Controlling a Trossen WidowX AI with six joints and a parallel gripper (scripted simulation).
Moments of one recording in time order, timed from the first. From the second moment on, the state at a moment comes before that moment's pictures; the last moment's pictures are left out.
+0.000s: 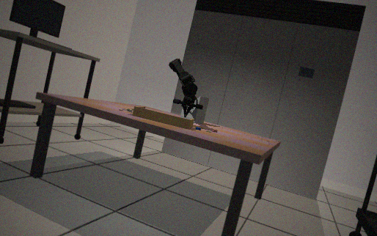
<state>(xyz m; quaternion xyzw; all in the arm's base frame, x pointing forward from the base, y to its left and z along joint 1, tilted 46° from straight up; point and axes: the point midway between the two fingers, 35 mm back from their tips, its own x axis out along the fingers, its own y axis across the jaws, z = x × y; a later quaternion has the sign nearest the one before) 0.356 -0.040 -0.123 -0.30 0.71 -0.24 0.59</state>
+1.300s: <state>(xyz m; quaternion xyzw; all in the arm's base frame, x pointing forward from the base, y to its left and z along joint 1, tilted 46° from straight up) 0.349 -0.065 -0.149 -0.30 0.71 -0.24 0.59</state>
